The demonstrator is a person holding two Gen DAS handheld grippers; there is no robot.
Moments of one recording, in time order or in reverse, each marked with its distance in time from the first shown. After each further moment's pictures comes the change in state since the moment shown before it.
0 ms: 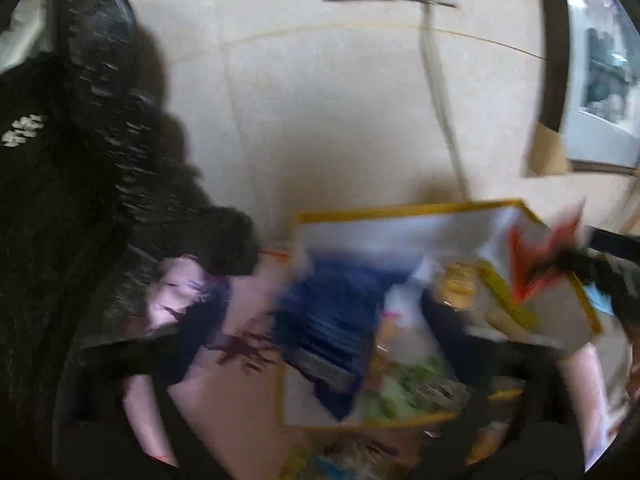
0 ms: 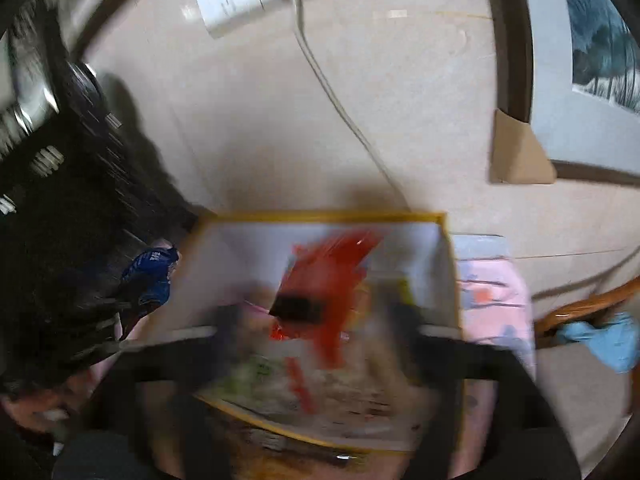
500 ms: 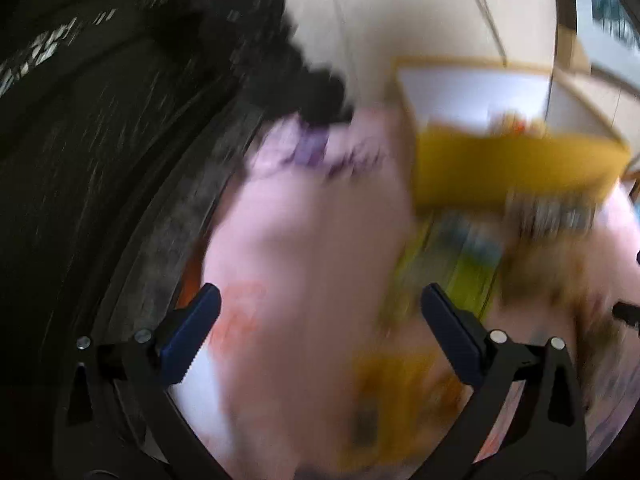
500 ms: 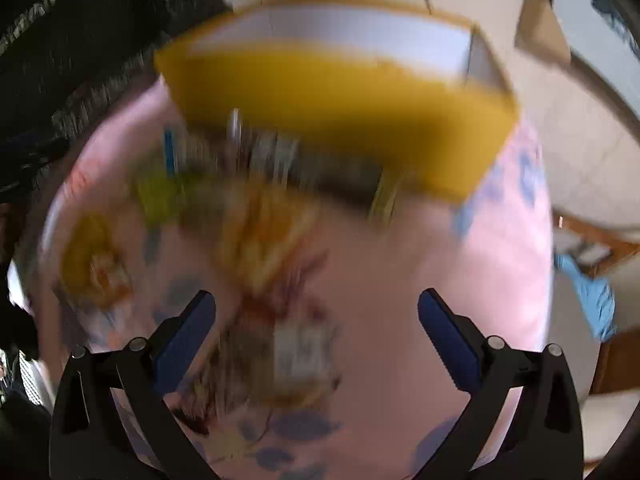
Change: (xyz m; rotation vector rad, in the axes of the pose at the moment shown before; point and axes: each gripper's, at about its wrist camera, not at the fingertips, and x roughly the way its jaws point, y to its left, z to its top) left arm -0.094 0.085 -0.176 0.022 0.263 0.155; right arm -0.032 0.027 -0.210 -0.218 0.357 0.027
